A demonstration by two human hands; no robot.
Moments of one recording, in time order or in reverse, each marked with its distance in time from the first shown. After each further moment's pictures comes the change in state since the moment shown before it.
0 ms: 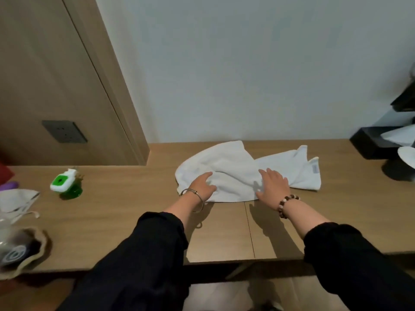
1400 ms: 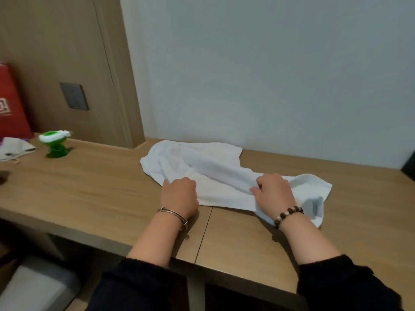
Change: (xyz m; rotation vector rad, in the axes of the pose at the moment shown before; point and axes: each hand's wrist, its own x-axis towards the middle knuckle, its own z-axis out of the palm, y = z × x) left_hand 0.014 -0.032 0.155 0.802 0.762 0.016; right_hand 0.053 0.094 0.087 0.143 0.529 -0.371
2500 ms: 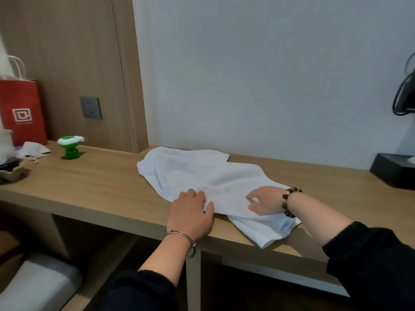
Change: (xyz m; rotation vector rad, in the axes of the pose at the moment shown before) left_hand -0.096 0.031 0.007 -0.221 0.132 0.057; right_hand -0.045 0.011 -0.048 -0.206 -0.657 -0.205
